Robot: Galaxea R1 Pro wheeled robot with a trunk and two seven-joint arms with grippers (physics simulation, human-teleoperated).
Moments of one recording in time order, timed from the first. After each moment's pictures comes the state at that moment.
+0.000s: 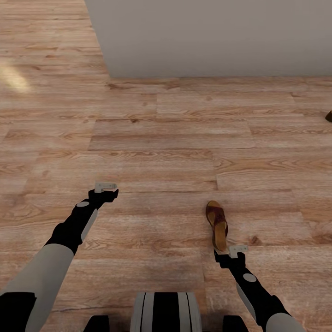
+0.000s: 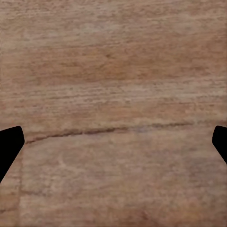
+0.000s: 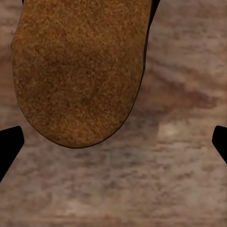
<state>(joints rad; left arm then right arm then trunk) -0.89 0.11 -0.05 -0.78 0.04 0.23 -0.03 -0.53 -0.08 0.03 -0.54 0.02 -0.12 0.00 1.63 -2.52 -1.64</state>
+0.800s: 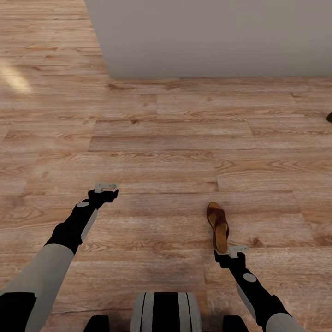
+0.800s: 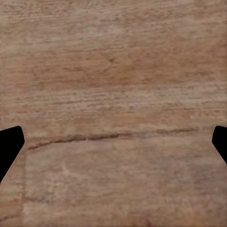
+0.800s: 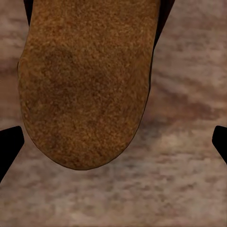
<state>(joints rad) -0.89 0.11 -0.05 -0.78 0.04 0.23 -0.03 -0.53 -0.08 0.03 -0.54 0.02 -0.12 0.00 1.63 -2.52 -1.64</state>
